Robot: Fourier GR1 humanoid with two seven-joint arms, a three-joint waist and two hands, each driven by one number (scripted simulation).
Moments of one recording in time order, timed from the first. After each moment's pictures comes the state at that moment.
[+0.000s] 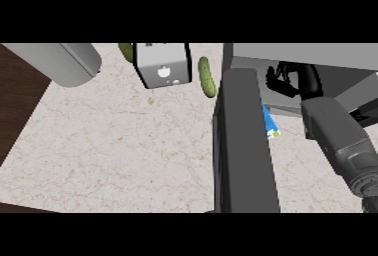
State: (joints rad) left arm 0.49 0.13 0.48 -2.28 0.79 -0.60 0.13; right arm -1.01 -0.32 -0.15 -0.09 0.13 -0.22 -0.78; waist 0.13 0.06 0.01
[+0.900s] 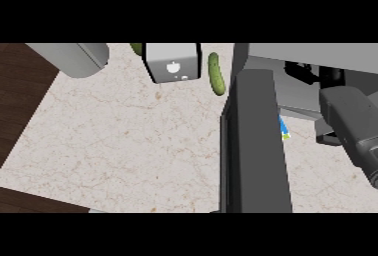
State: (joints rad) left arm 0.41 0.17 0.48 -2.25 0.79 -0.60 0.13; right arm -1.06 -0.40 -0.17 -0.07 0.12 -0.32 -0.73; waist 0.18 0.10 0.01
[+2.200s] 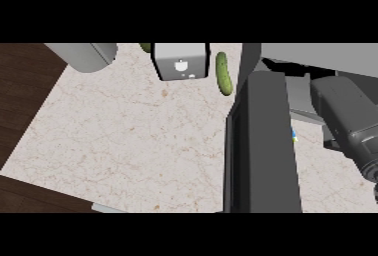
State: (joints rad) left arm 0.33 0.22 0.48 -2.20 0.71 -0.60 0.15; right arm -1.13 -0.37 -0.18 -0.06 0.12 -0.25 -0.70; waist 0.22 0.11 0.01
